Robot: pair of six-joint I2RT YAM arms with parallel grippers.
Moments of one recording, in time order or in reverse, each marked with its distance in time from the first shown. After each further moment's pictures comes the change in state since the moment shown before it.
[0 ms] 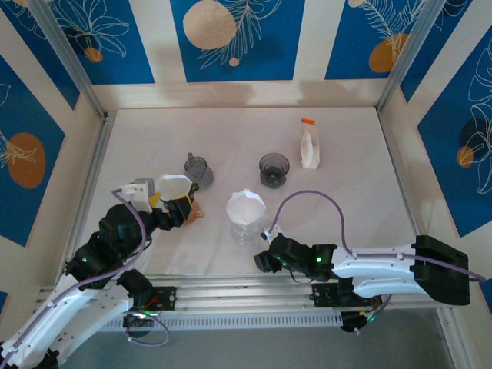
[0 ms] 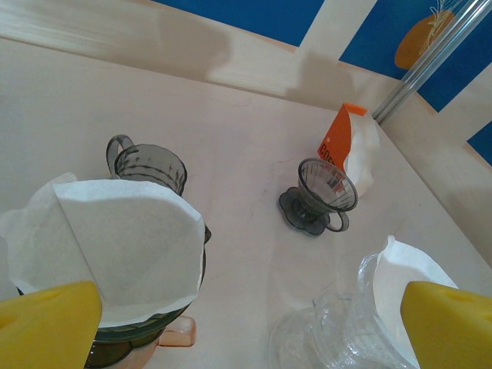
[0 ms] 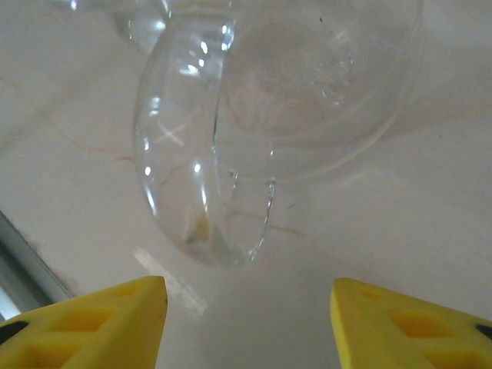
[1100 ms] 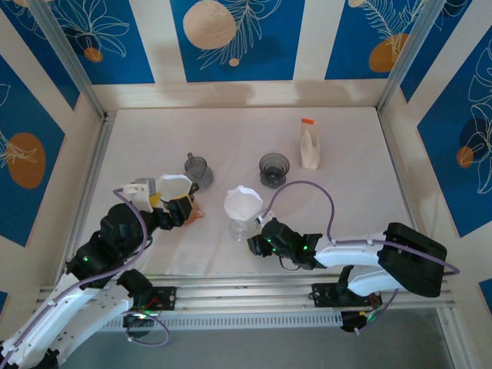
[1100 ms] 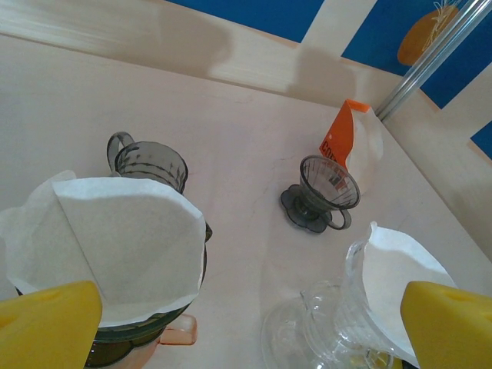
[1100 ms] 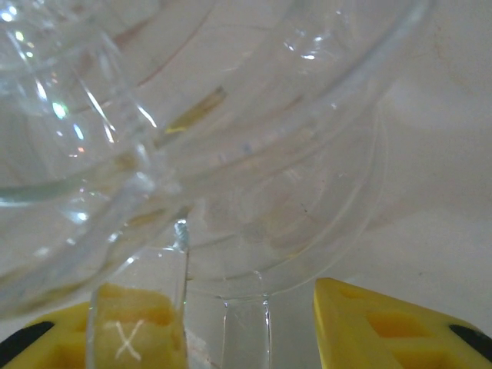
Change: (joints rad) left arm 0.000 0.009 0.000 0.000 0.000 0.000; right arm -0.139 0.232 0.078 0.209 -0.023 -0.048
